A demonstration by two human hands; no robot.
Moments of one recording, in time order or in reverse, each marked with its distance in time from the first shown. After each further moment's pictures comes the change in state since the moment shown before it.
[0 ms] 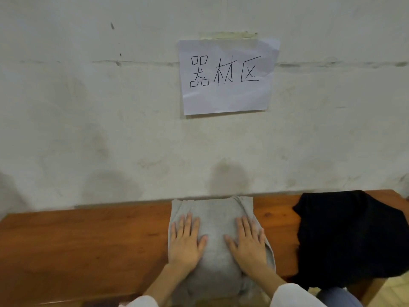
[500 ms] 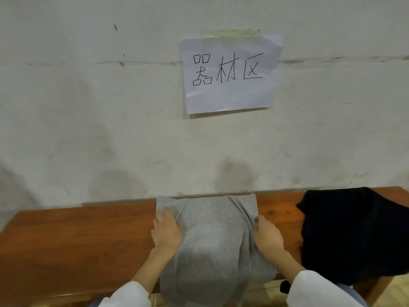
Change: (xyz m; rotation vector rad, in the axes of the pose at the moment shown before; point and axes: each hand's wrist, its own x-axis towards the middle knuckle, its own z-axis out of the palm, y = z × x) left_hand 0.004 -0.035 -0.046 -0.176 0.069 -0.429; right_hand 0.010 0.023 -0.035 0.207 0.076 0.157
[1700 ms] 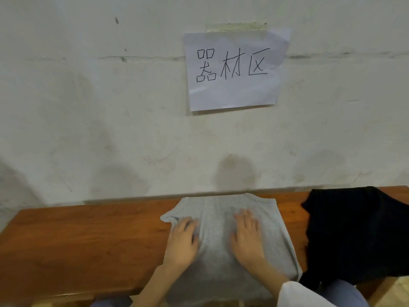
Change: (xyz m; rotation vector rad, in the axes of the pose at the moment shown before) left_hand -0.027 -0.004 0.024 -0.022 -0.005 0.365; right_hand -0.027 -0.048 0.032 -0.195 -0.058 -0.206
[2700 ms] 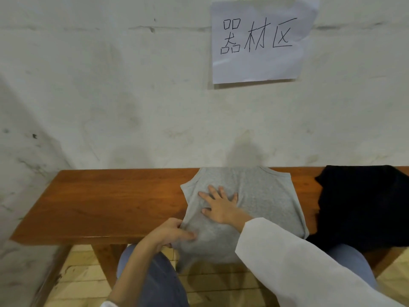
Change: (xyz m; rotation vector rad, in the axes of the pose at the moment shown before) left_hand -0.088 -0.050 -0.071 -0.756 -0.591 -0.410; right_hand 0.005 -0.096 0.016 -0.148 -0.450 -0.297
